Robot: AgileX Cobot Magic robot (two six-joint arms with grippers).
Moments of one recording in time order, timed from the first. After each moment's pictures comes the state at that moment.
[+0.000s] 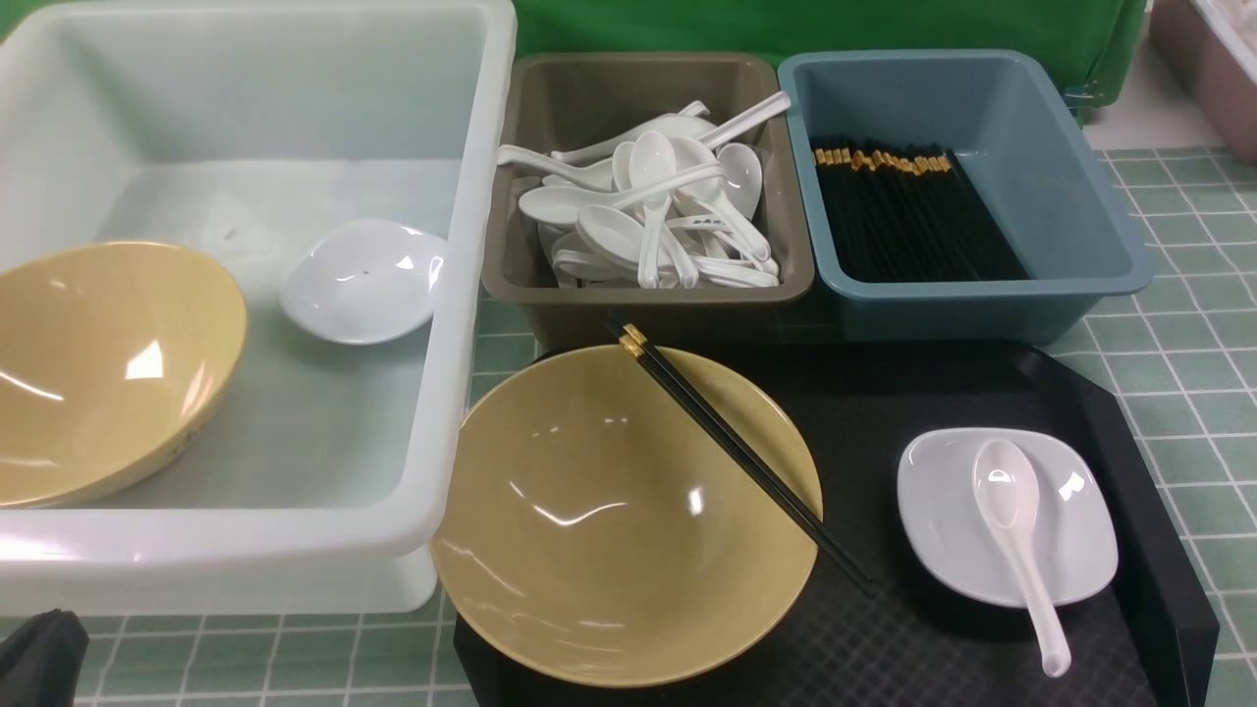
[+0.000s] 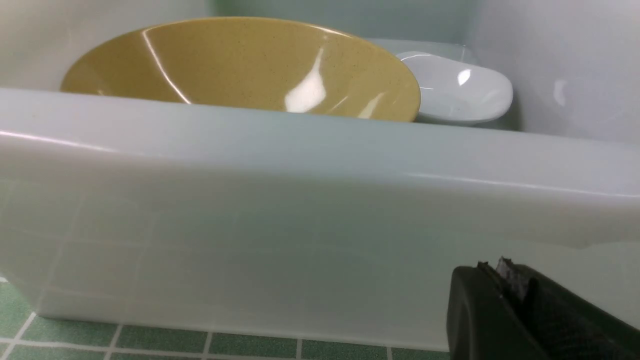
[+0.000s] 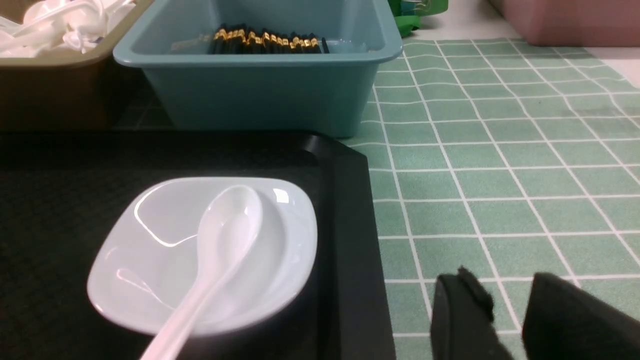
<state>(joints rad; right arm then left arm) 0.00 -0.01 0.03 -0.13 0.32 0.16 0.06 -0.01 0.03 -0.05 0.31 -0.02</state>
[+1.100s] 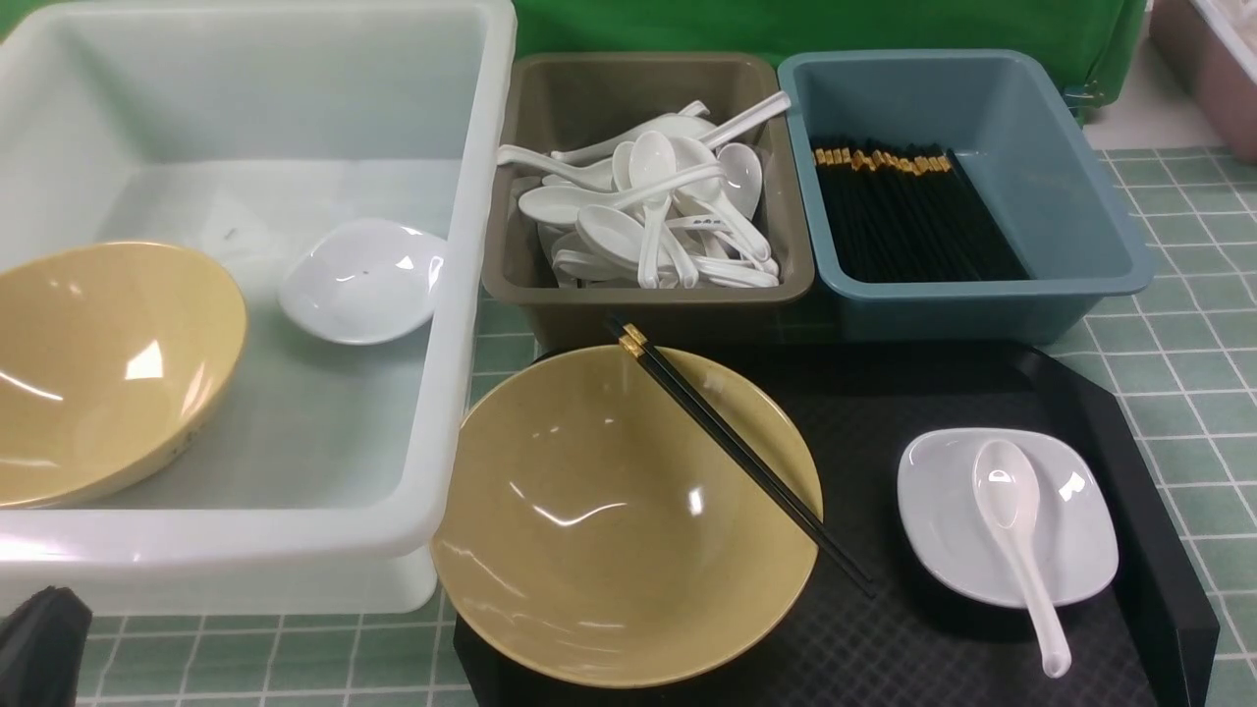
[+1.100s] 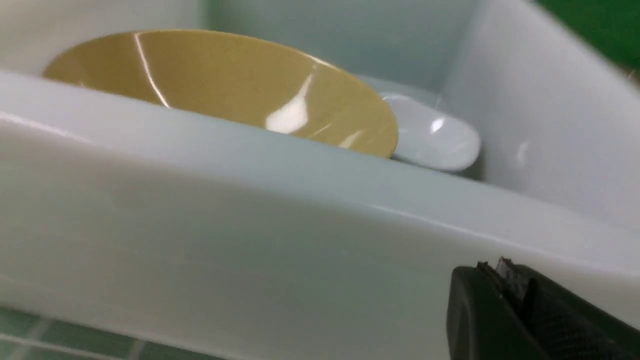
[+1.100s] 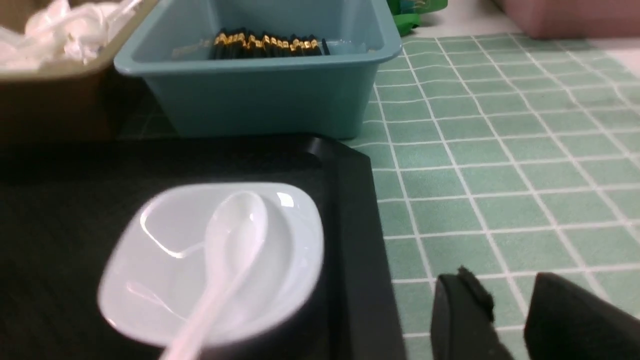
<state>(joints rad) 0.00 -0.01 0.03 -0.10 0.32 0.27 0.06 -0.01 0.03 -0.21 0.23 -0.13</state>
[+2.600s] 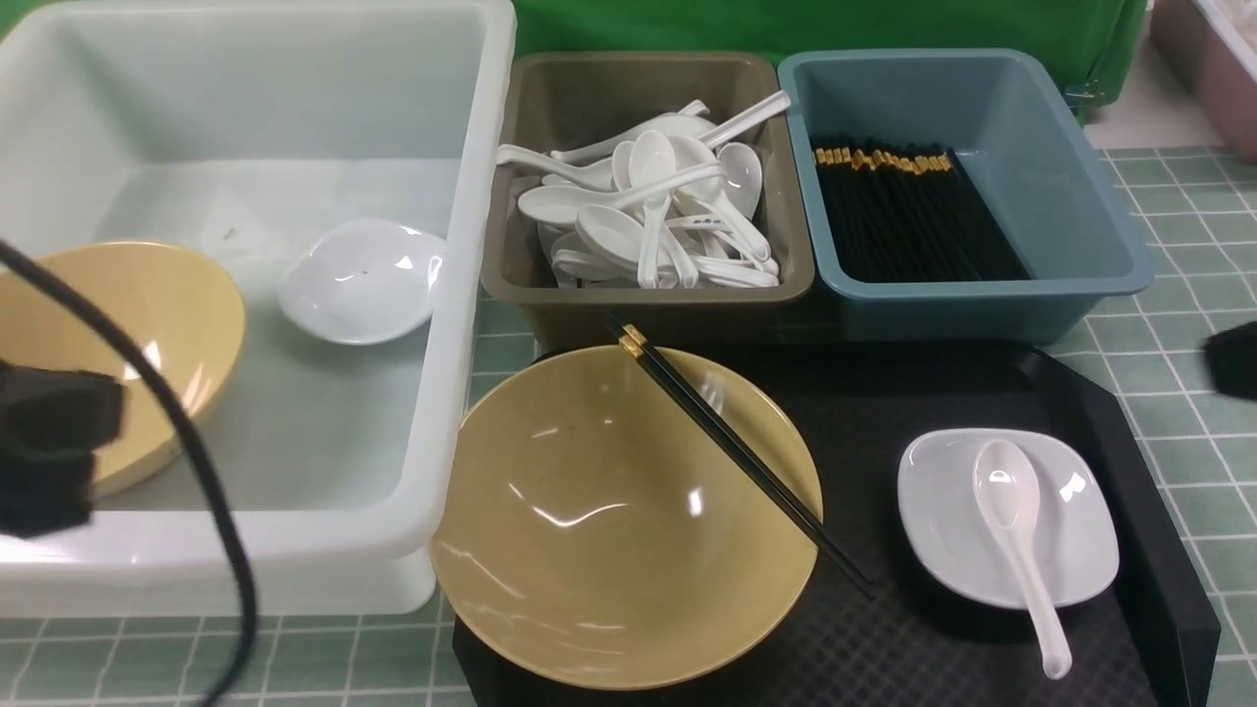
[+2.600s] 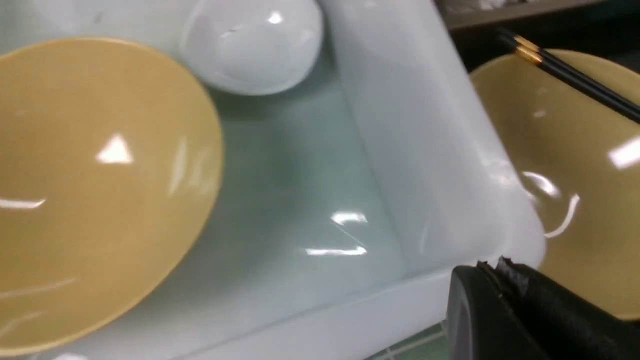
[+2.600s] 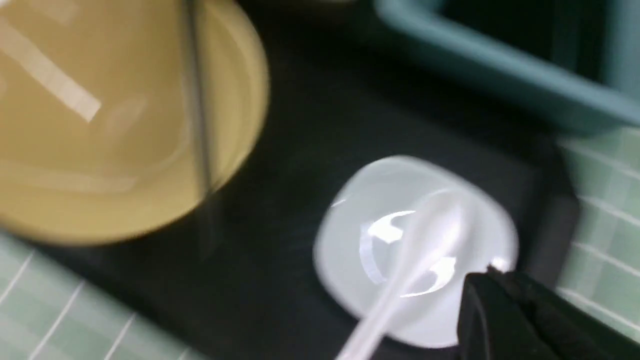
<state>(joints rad) 0.25 1.04 -1.02 0.22 1.01 -0.36 -0.13 0.78 -0.92 -0.25 1.02 0.32</state>
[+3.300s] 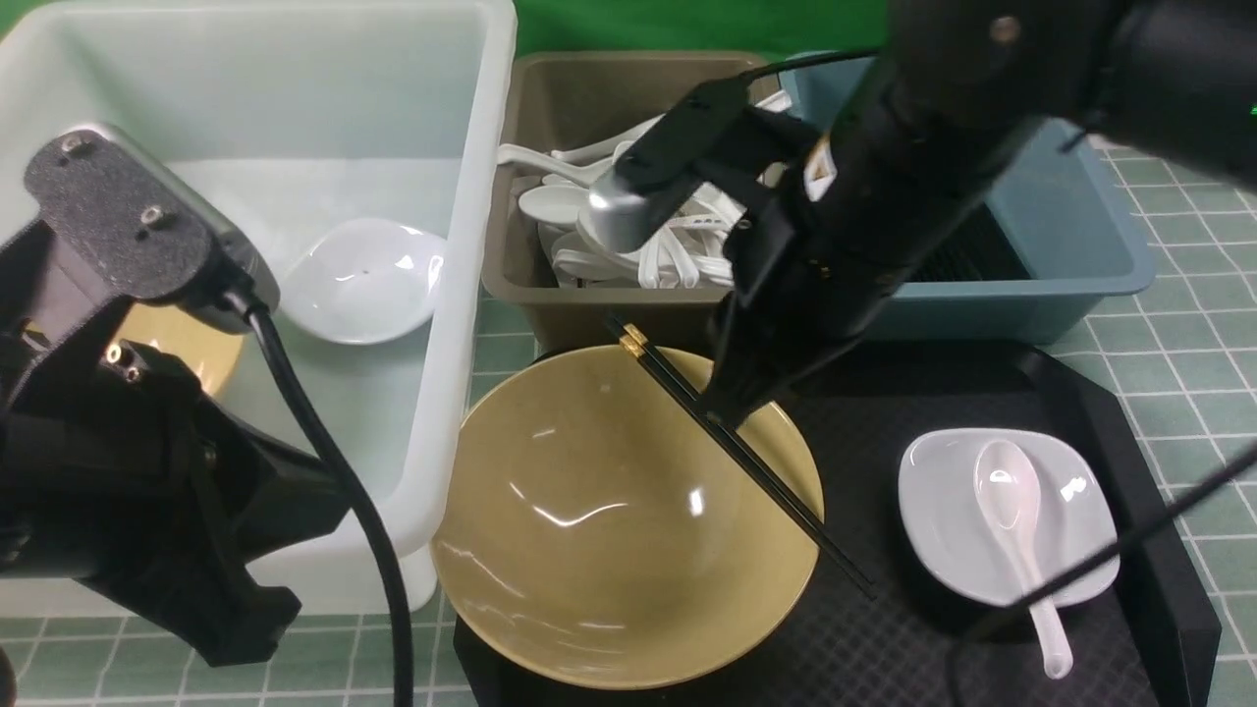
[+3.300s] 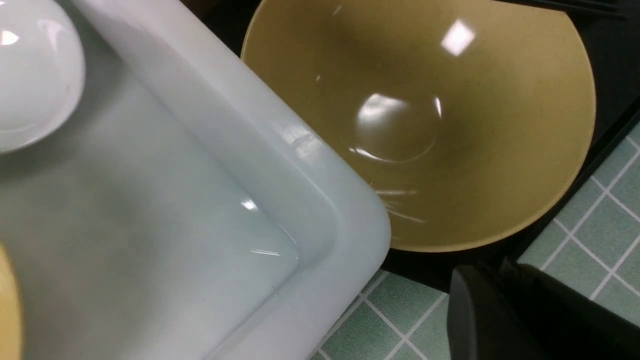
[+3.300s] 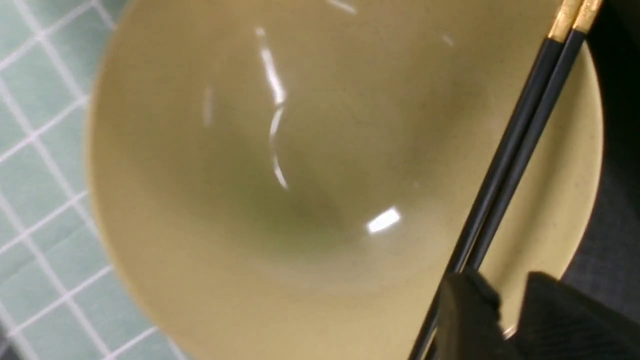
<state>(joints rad) 0.68 1.77 -1.63 0.07 1.18 -0.26 -0.43 0.90 -0.92 -0.22 1.01 0.39</state>
